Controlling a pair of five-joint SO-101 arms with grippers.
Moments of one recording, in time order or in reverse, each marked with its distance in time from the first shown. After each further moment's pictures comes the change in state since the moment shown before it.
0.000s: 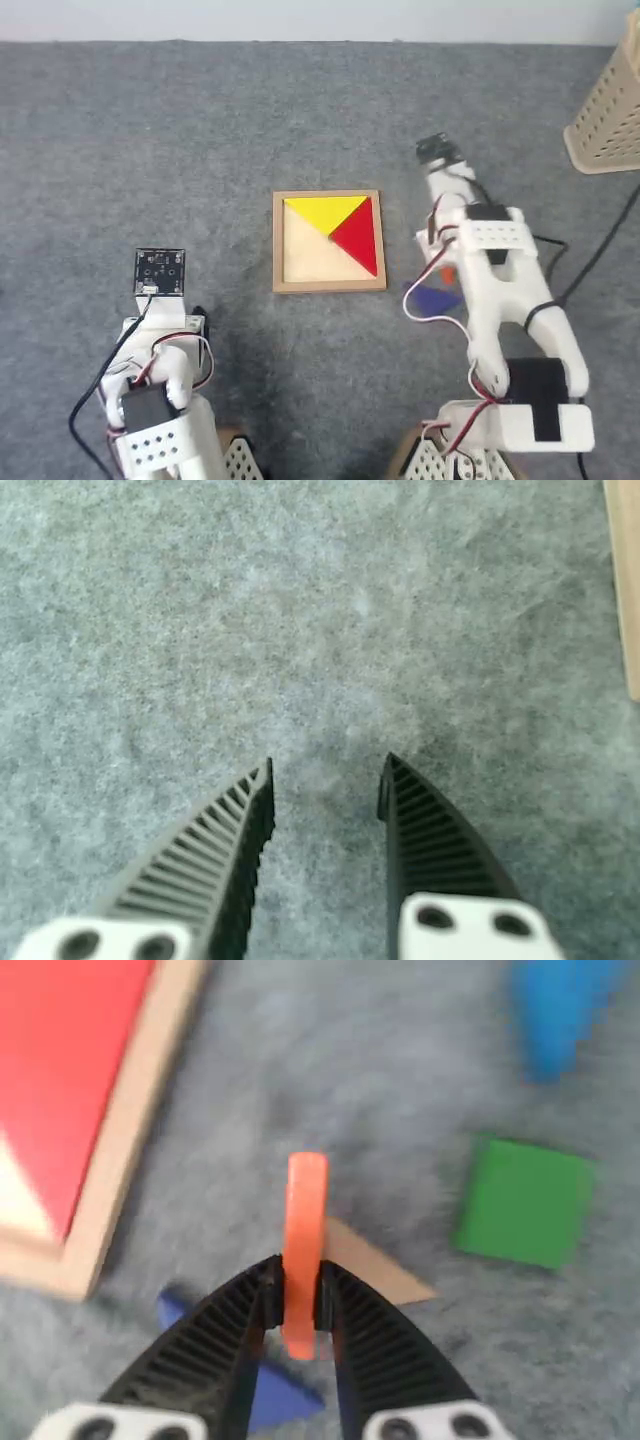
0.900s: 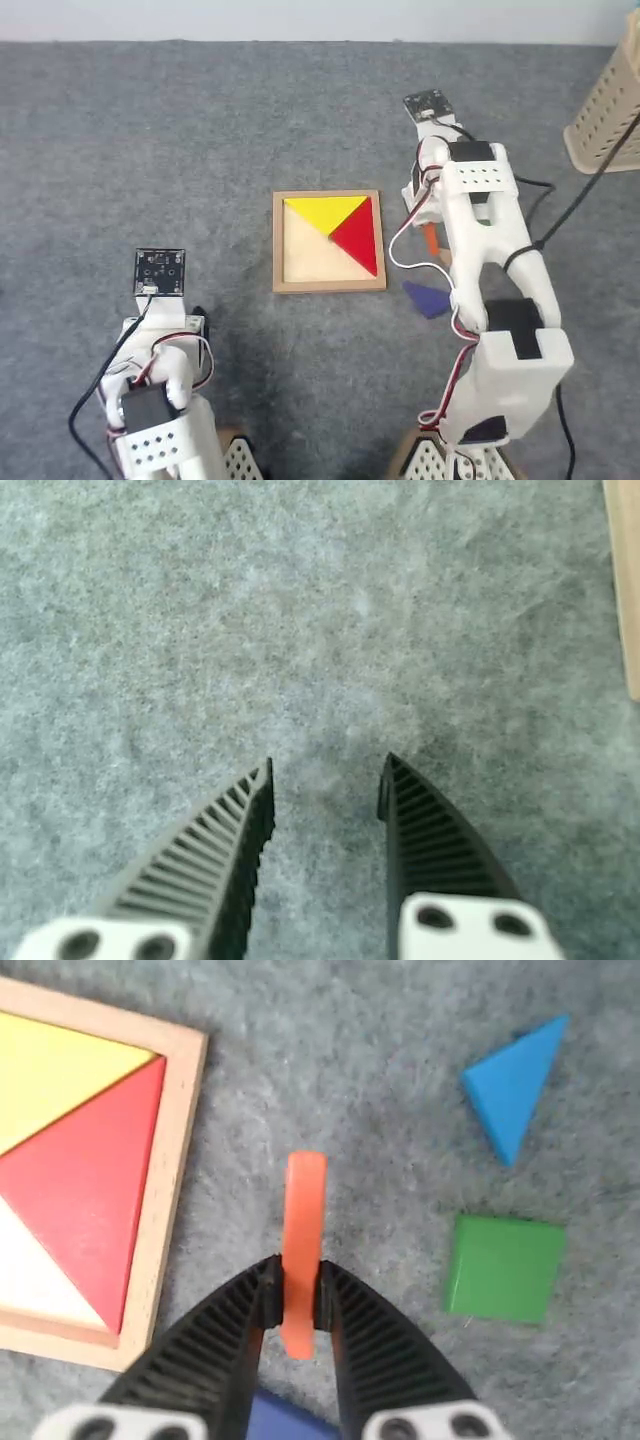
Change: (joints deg) left arm 0.0 0.0 0.0 0.0 0.0; right arm -4.0 19.3 -31.9 18.5 -5.6
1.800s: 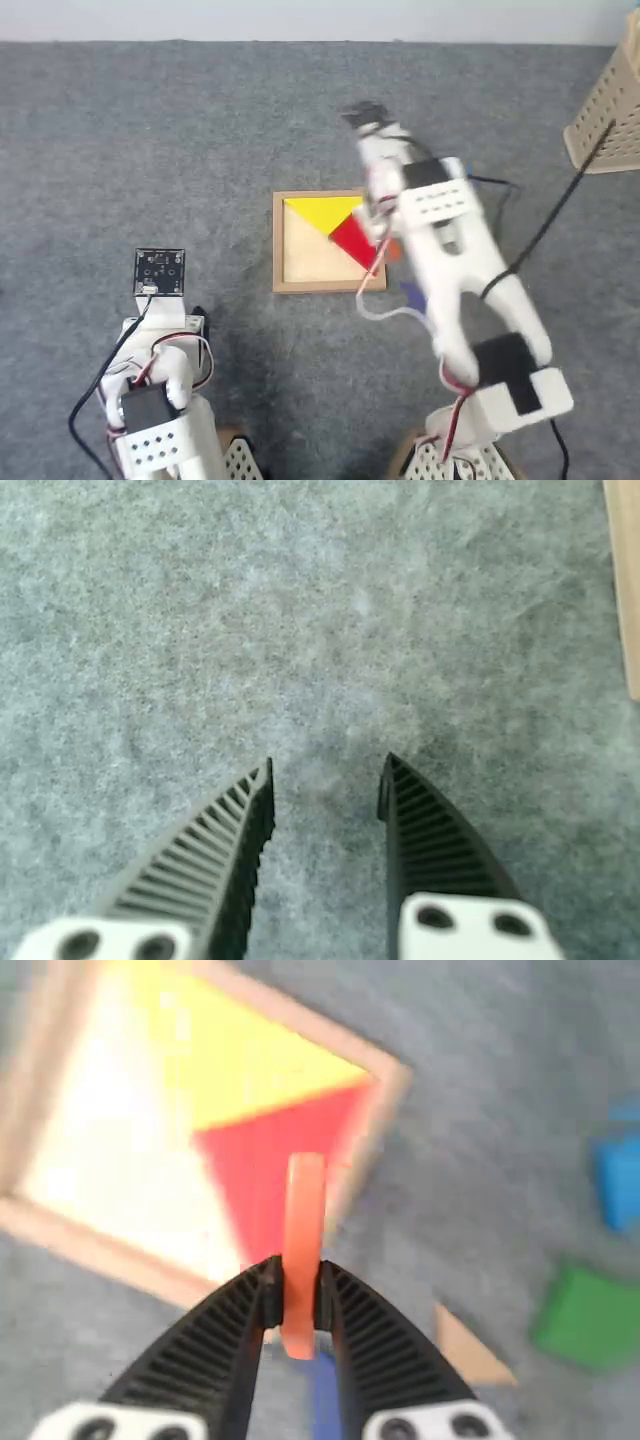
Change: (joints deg) left arm 0.0 0.0 0.0 0.0 0.0; right arm -15.6 -12.5 9.1 -1.2 1.3
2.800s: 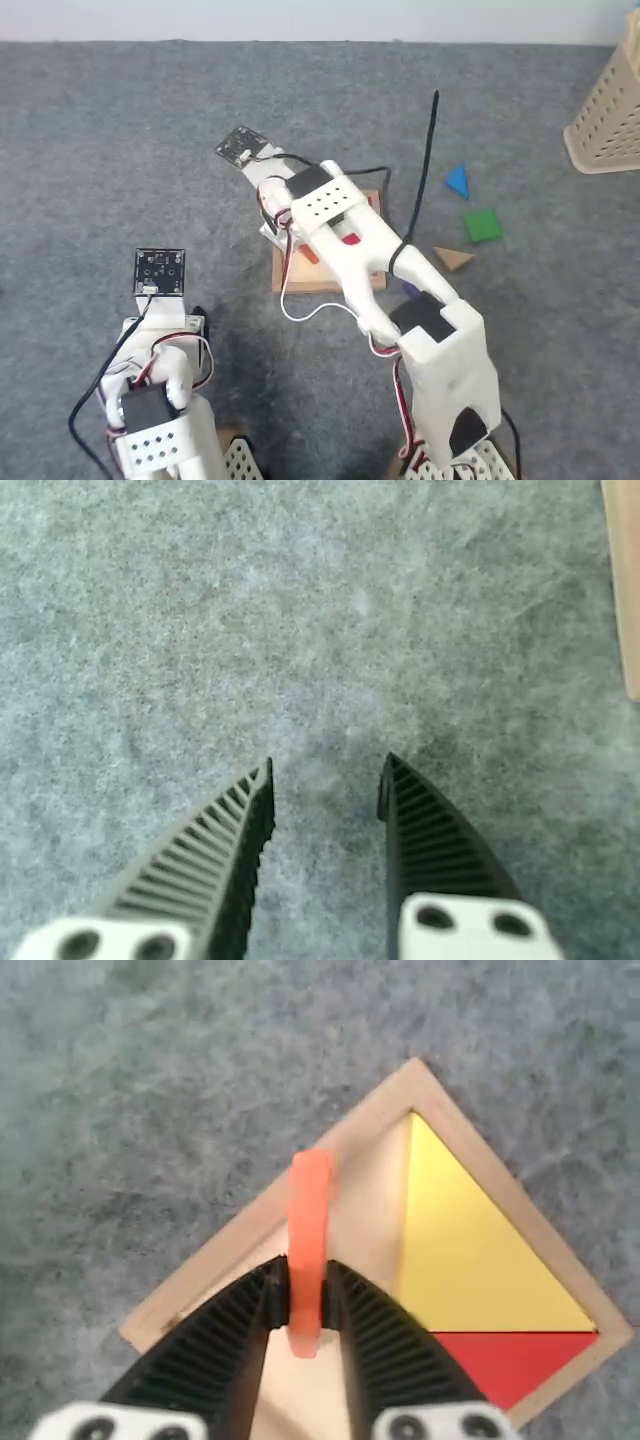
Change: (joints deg) left arm 0.0 0.0 0.0 0.0 0.0; right arm -14.8 26.3 -23.9 -1.9 0.9
